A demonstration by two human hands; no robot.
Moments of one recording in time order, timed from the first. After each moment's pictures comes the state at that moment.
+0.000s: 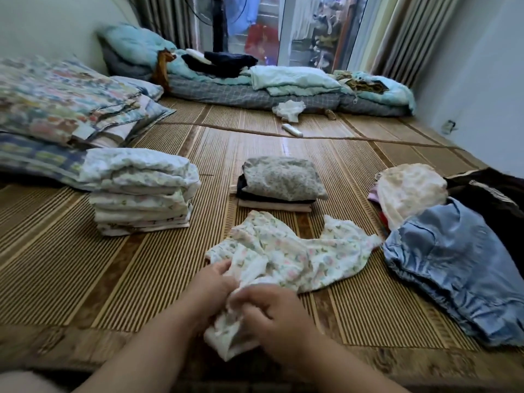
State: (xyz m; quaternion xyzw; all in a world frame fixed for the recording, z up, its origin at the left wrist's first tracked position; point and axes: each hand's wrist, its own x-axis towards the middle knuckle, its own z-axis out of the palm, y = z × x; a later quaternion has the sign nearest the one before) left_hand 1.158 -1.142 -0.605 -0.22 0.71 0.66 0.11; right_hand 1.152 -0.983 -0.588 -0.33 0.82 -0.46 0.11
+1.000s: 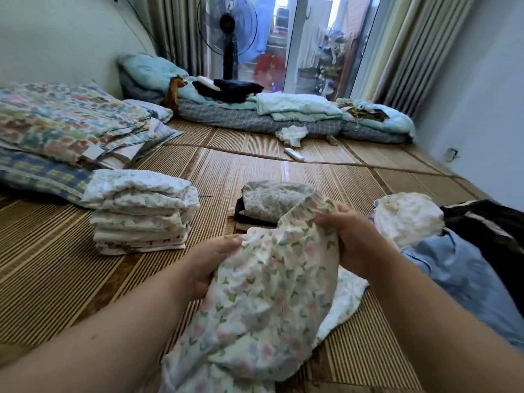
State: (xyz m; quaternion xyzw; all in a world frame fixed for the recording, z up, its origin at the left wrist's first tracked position) left_hand 1.098 -1.155 -0.561 -0.19 0.50 0.83 0.14; right_hand 1.018 -0.927 -0.489 -0.10 0.60 -0.75 0.24
